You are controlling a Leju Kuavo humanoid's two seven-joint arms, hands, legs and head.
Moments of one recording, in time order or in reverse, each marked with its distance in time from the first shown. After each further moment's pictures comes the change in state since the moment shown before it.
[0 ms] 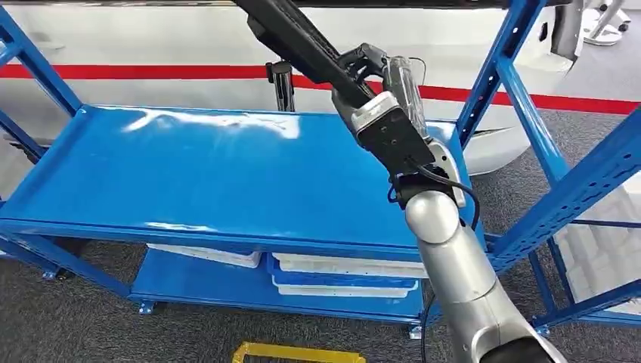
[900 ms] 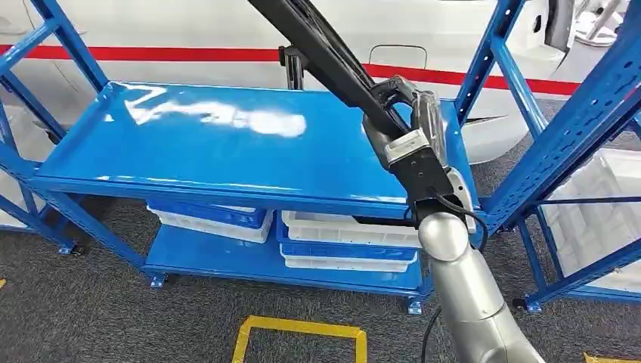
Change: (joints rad) left arm 0.007 0.010 -0.012 -0.003 -0.140 0.008 -0.018; right arm 0.139 -0.026 -0.085 -0.003 0.012 -0.069 -0.129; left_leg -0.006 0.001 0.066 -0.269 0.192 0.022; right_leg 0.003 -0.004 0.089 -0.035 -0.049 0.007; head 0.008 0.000
